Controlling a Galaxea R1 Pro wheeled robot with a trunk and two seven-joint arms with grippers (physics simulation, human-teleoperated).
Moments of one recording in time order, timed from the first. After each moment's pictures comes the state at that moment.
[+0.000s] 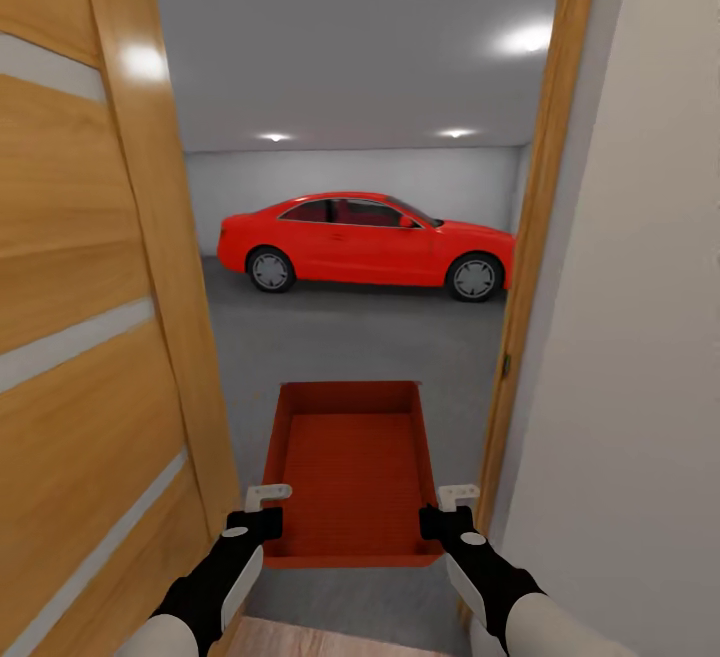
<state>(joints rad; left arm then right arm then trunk) -0.53 -0.07 -0.11 -0.56 0.13 0.18 0.23 -0.63 0.10 0.16 -0.30 -0.08 -0.04 -0.10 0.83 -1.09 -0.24</state>
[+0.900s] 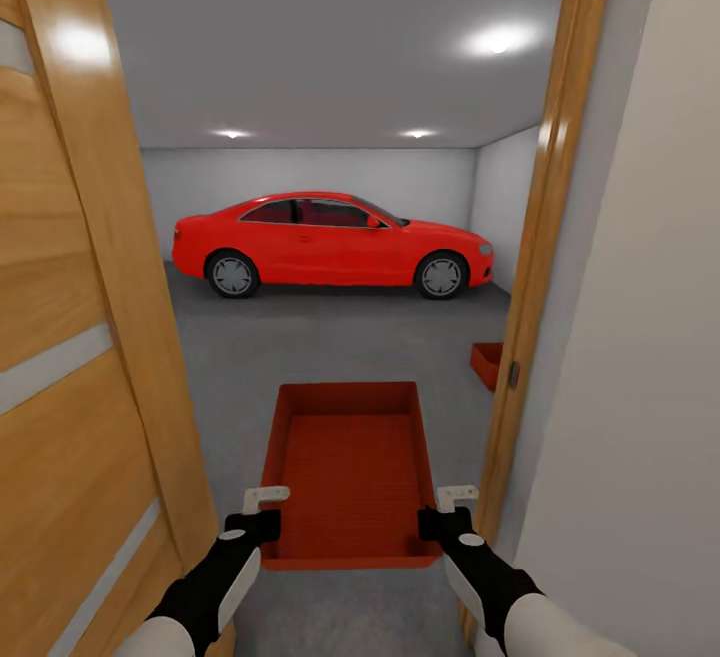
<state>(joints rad) -0.53 -0.06 -0.12 -0.55 0.16 0.17 0.22 -0.63 0.10 0.17 -0.30 -0.08 -0.04 -0.11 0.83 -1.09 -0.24</state>
